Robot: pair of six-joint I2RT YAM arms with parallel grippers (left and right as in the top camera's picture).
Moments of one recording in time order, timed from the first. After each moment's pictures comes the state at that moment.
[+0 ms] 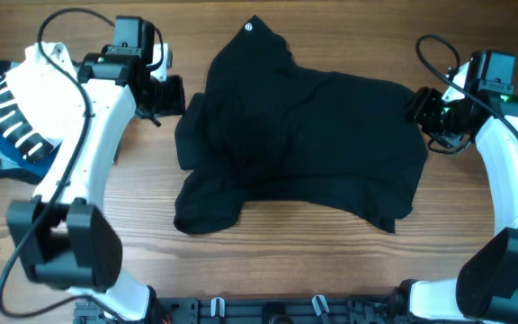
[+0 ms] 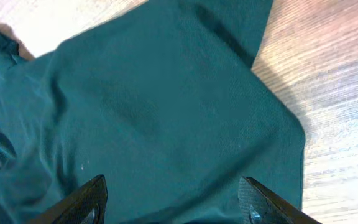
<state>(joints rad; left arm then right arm) -0.10 1.79 1.54 -0.98 0.12 -0.16 -0.22 1.59 1.25 -0.85 -0.25 0.33</state>
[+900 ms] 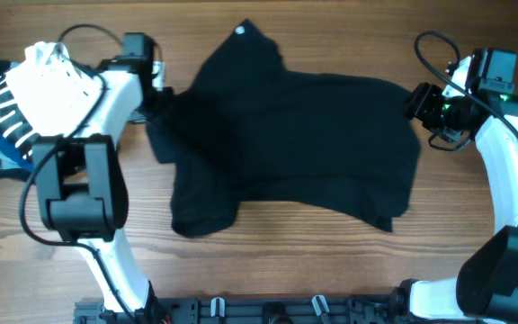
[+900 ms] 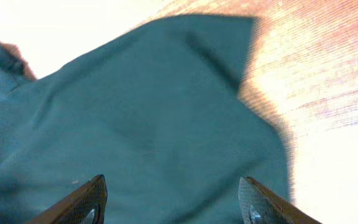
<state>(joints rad) 0.00 2.07 1.51 -0.81 -0.03 -0.11 -0.22 1.60 1.25 -0.78 -0.25 0.28</state>
